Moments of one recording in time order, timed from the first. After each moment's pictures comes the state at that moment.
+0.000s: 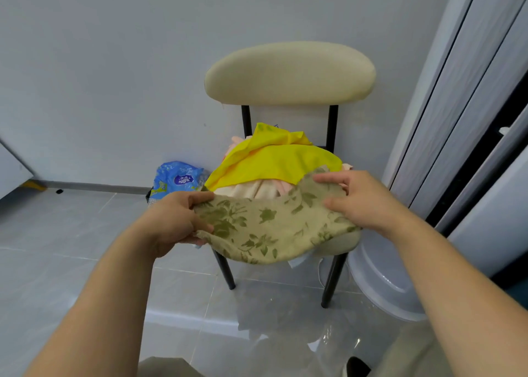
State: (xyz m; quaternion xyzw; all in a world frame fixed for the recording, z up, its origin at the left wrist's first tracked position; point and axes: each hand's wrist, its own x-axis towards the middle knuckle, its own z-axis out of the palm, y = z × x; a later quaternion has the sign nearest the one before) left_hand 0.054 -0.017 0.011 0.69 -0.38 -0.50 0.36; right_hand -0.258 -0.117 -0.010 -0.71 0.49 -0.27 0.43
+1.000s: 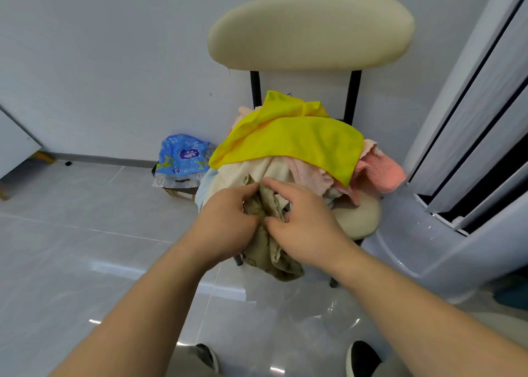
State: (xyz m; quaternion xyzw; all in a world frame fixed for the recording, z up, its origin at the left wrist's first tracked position) left_hand -0.017 -0.013 -0.011 0.73 -0.54 -0.31 0.27; right_hand -0.162 -0.061 -0.047 -0.79 0.42 -0.29 0.34
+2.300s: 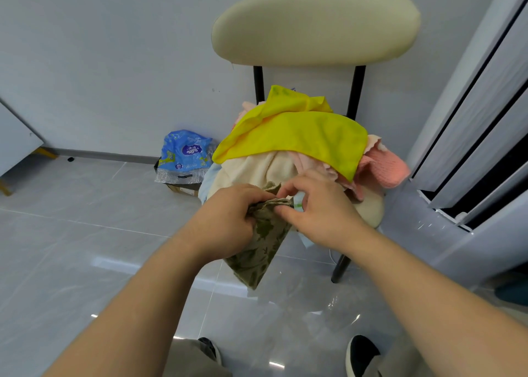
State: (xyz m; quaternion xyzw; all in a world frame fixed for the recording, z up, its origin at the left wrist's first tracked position) left_hand 0.000 -0.010 -0.015 0.65 -0.70 -0.22 0.17; right_hand -0.179 -0.081 -0.056 -0.82 0.42 -0.27 0.27
